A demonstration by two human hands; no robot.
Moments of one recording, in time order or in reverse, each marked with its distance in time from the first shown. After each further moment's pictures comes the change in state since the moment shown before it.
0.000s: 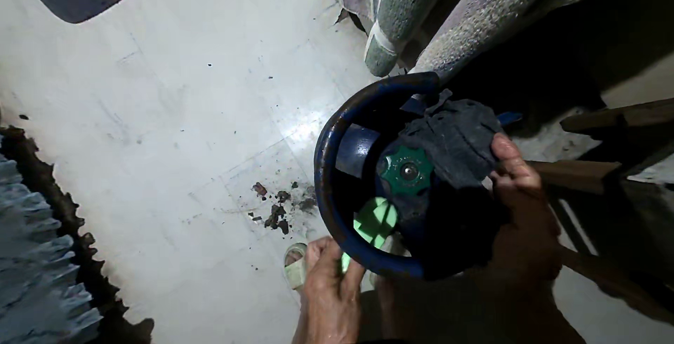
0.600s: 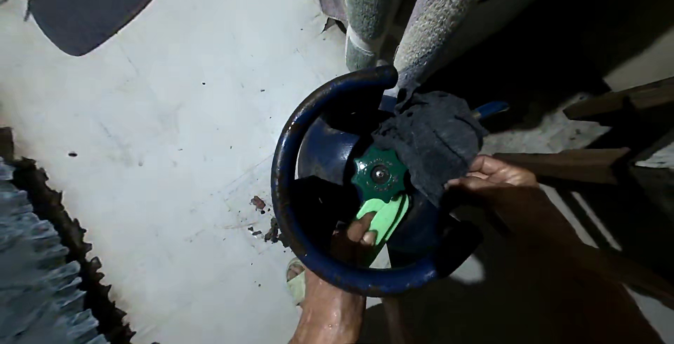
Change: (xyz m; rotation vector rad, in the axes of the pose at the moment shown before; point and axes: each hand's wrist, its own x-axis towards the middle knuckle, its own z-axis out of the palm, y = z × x) left_hand 0.030 0.023 0.014 0.275 -0.218 0.205; right_hand 0.044 0.032 -0.056 -0.003 -0.244 0.392
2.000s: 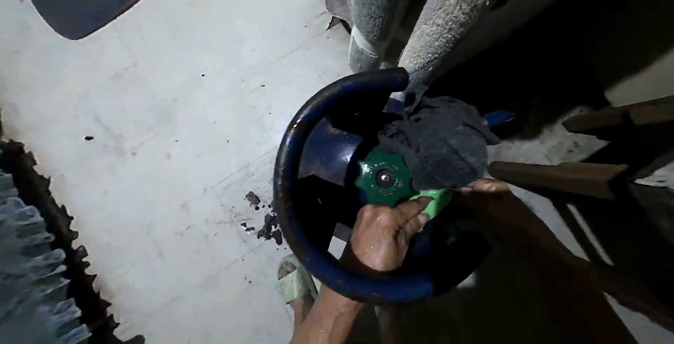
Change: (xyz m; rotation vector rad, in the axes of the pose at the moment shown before) left_hand 0.064 0.028 0.033 -0.098 -0.241 0.296; right_hand 0.014 0.010 -0.008 -0.173 -0.042 0.229
